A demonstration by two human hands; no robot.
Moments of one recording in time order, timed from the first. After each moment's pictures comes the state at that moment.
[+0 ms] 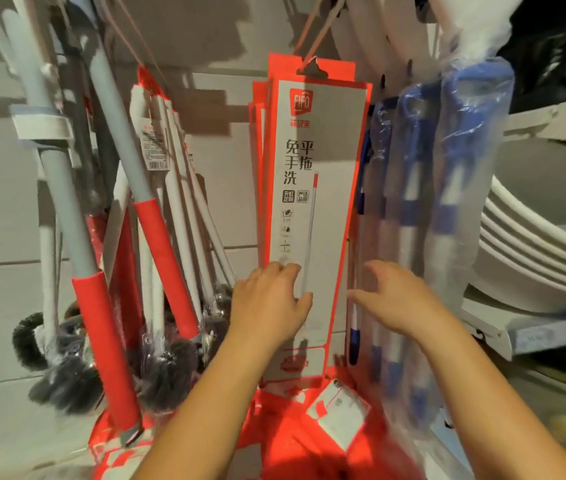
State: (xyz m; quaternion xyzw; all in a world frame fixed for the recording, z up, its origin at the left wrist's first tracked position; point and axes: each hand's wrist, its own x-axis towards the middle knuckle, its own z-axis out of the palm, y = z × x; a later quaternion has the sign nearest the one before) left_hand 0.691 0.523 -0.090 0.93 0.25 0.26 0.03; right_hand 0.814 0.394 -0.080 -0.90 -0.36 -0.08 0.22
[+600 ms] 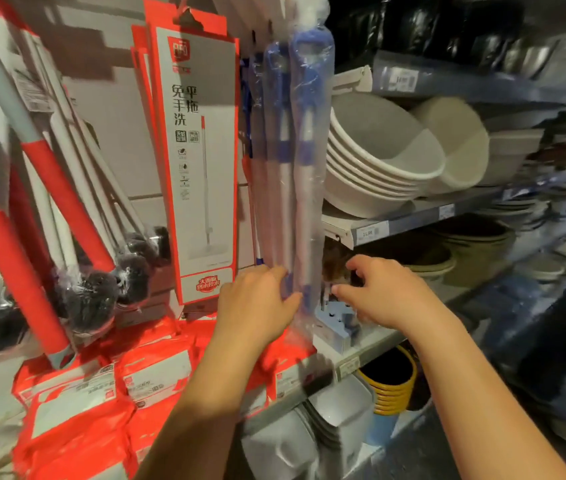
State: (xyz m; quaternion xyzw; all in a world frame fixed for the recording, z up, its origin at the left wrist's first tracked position) left_hand 0.623 0.373 -0.150 0.97 0.12 0.20 0.10; right_hand 0.686 0.209 -0.122 -0.96 -0.23 -0.06 0.18
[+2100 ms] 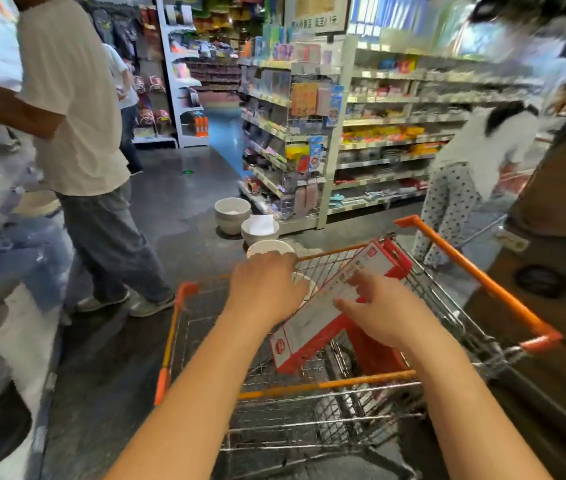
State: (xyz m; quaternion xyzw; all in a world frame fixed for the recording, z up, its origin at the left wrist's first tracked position) left_hand 0.560 -0.196 -0.208 0.79 -0.60 -0.01 0.13; right_hand 0.399 -0.248 -0.208 -0.84 0.51 -0.10 0.18
